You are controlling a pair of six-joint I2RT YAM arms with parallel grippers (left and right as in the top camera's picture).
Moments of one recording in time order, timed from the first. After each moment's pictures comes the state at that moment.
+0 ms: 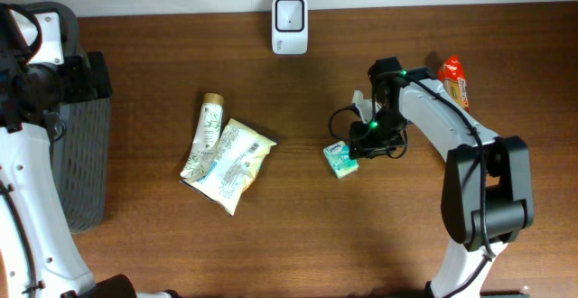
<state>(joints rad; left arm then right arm) 0.32 1.58 1.88 -1.16 0.08 0.16 0.18 1.99 1.44 -1.10 -0.32 -0.06</state>
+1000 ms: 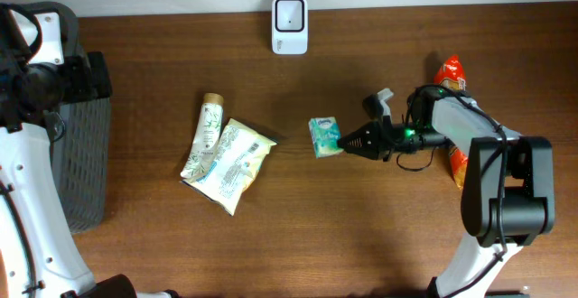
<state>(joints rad) 0.32 1.58 1.88 -1.16 0.08 0.16 -0.02 1.99 1.23 -1.11 -1.42 -0.40</state>
